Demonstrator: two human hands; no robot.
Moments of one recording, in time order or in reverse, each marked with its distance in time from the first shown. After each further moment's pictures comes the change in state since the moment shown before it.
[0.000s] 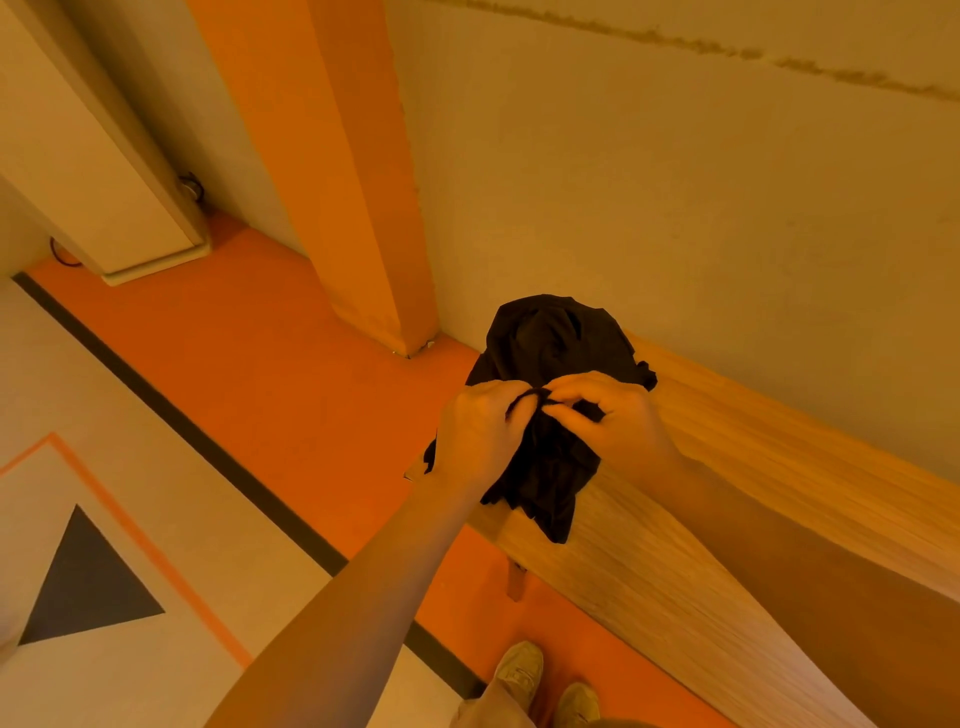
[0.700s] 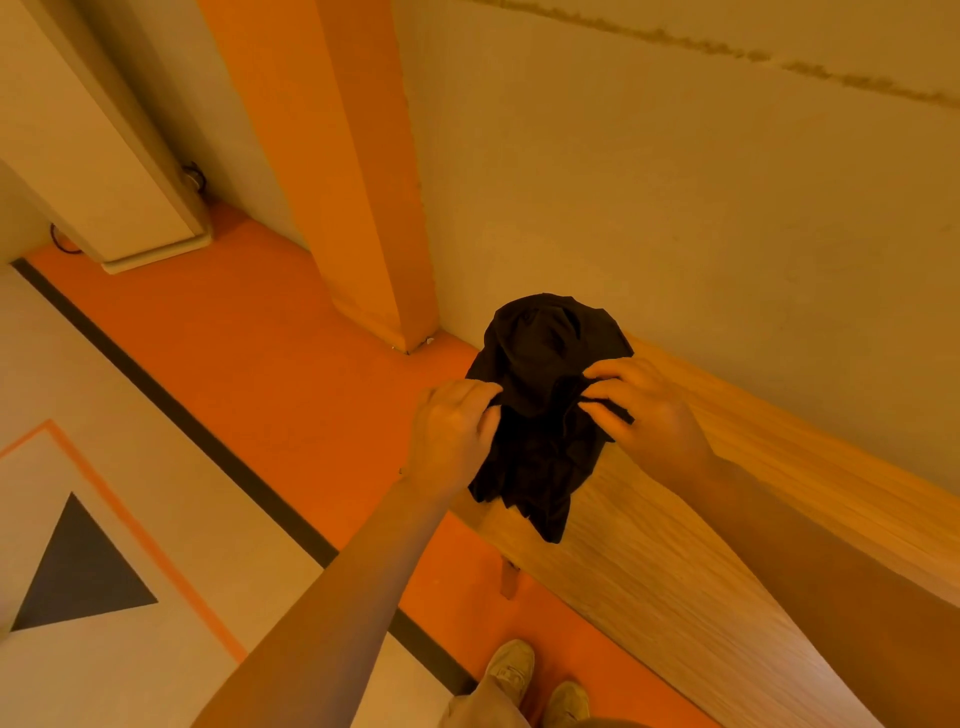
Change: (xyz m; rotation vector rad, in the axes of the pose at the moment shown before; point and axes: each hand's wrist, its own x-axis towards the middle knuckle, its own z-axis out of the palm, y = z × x) left_hand -0.016 -0.023 -0.009 0.190 -0.008 0.055; right_hand -0.008 0.031 -0.025 -0.302 -0.043 -0.086
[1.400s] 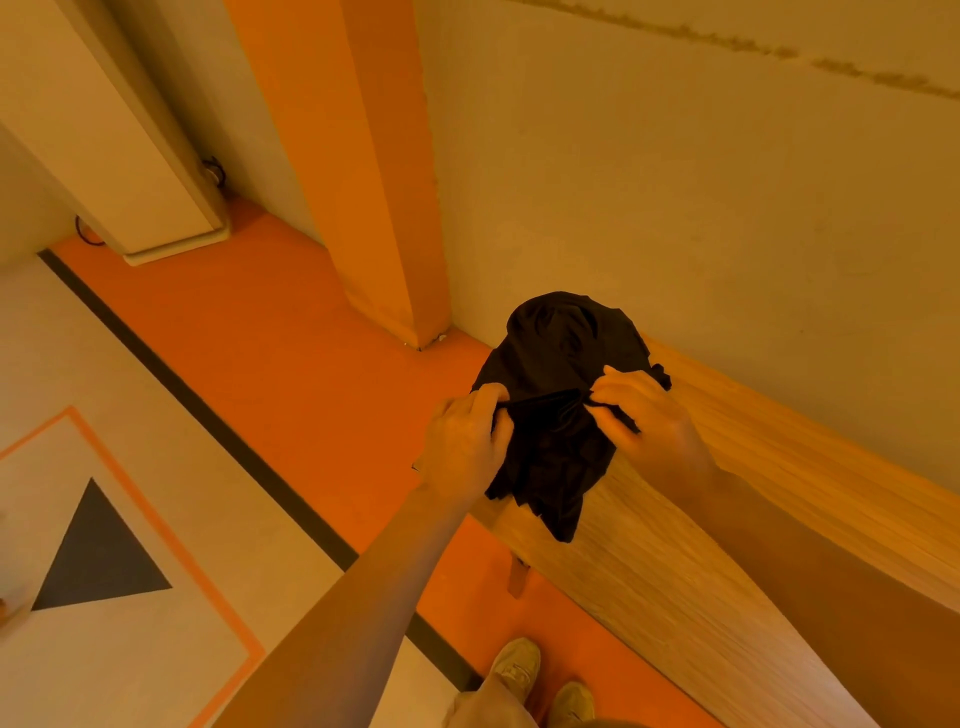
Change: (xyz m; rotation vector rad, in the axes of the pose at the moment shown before) left_hand -0.012 0.004 0.005 -0.024 0.054 -0.065; right_hand -0.003 -0.012 0.014 0.120 0.112 -0.089
